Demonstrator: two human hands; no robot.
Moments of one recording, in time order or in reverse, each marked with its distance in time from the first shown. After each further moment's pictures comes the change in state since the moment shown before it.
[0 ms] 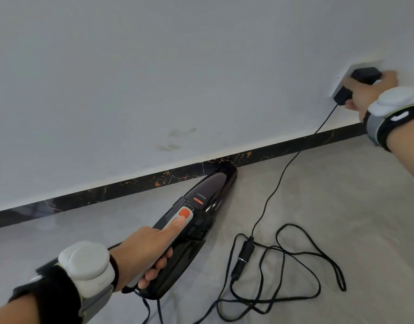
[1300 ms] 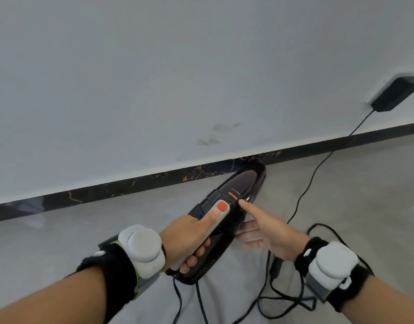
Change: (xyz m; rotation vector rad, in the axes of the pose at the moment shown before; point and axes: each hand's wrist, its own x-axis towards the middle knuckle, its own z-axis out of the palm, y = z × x) left_hand 0.043 -0.030 -0.052 -0.021 -0.192 0.153; right_hand -0.329 0.059 0.138 -0.130 -0.885 0.646
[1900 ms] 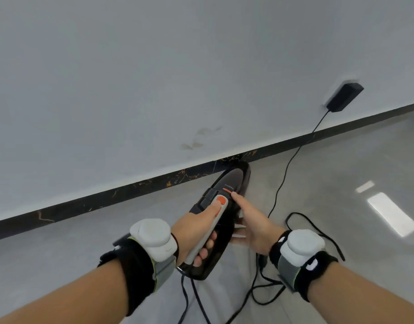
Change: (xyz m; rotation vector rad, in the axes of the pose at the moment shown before) left_hand 0.005 0.021 0.000 -0.119 -0.132 -0.088; right_hand -0.015 -0.010 0.031 0.394 0.215 0.059
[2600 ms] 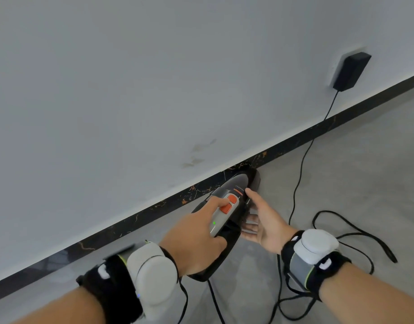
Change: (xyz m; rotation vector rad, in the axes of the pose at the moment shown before) left_hand -0.035 0.025 0.021 0.918 0.358 0.524; right_hand 0.046 0.000 -0.027 0.367 -0.161 -0.001
